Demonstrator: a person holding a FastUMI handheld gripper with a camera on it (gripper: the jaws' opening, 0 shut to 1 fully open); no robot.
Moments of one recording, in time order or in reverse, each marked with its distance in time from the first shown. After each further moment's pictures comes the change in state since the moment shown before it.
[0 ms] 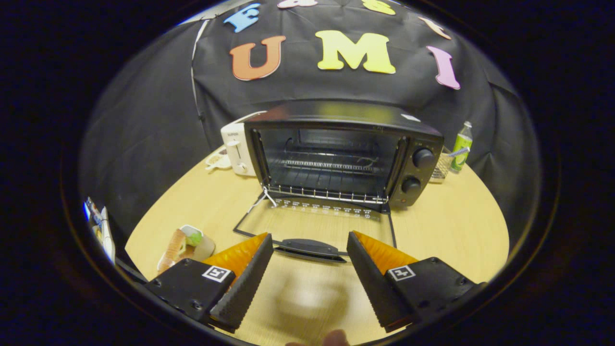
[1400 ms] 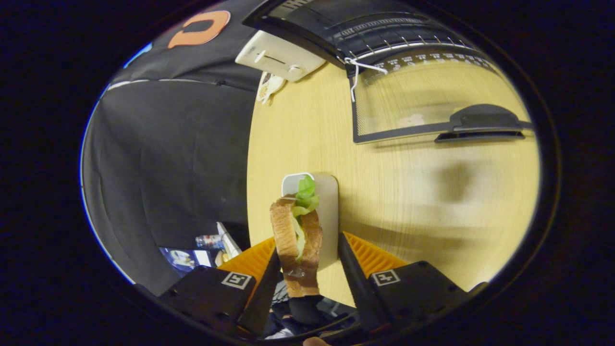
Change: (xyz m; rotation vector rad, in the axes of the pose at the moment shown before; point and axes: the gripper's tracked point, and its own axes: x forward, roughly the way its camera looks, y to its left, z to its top) arm 0.003 0.188 -0.076 0.616 0.739 0.571
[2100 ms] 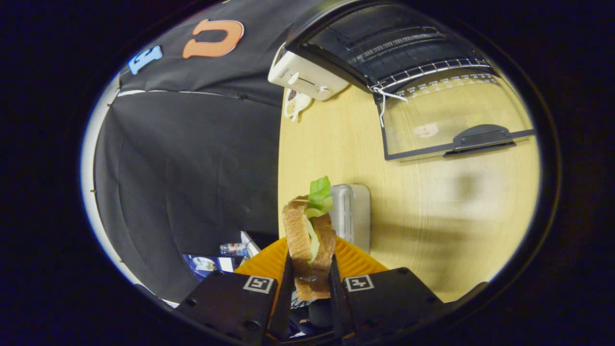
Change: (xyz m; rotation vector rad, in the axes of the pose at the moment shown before) arm -0.055 0.056 0.007 -0.032 -0.088 0.119
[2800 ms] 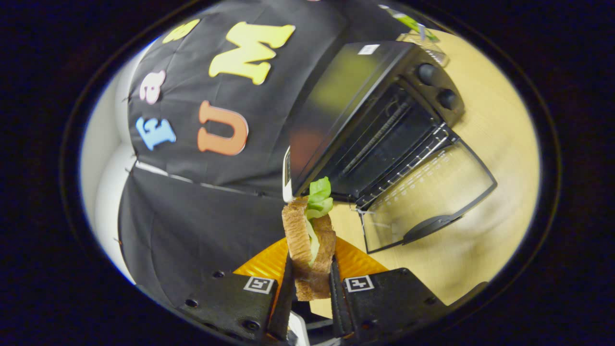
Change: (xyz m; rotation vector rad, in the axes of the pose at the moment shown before) arm -0.121 -0.024 0.142 0.225 -0.575 0.137
